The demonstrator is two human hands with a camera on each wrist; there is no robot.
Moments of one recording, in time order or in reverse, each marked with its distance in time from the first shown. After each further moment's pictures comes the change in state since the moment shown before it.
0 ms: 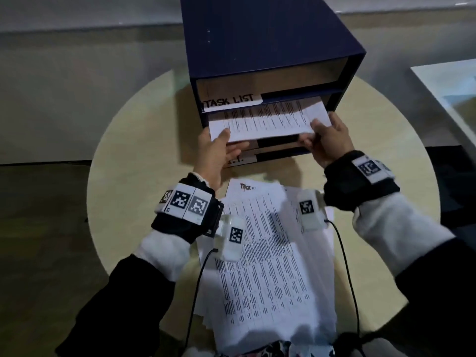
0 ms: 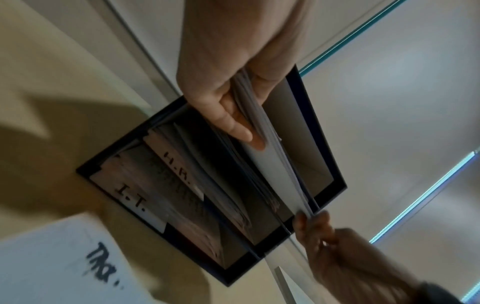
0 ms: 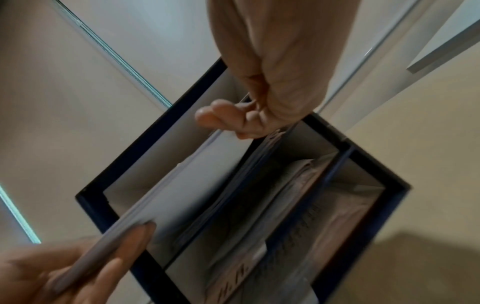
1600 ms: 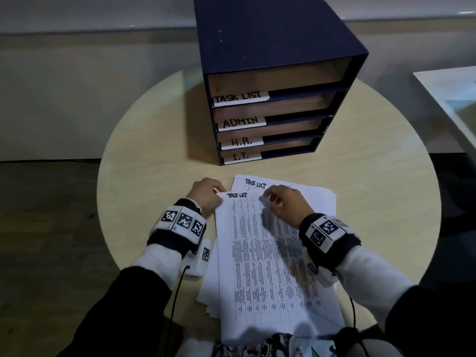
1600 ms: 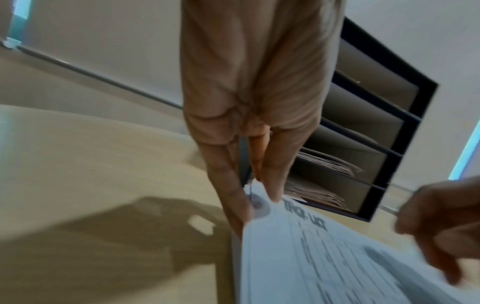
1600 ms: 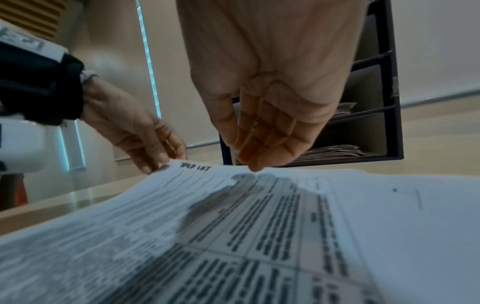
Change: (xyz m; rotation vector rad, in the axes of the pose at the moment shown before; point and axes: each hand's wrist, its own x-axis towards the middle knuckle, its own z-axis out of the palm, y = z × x) left_hand -0.015 -0.054 -0.065 1.074 -0.227 -0.173; right_hand -0.075 0.099 -0.007 -1.300 -0.466 -0.125
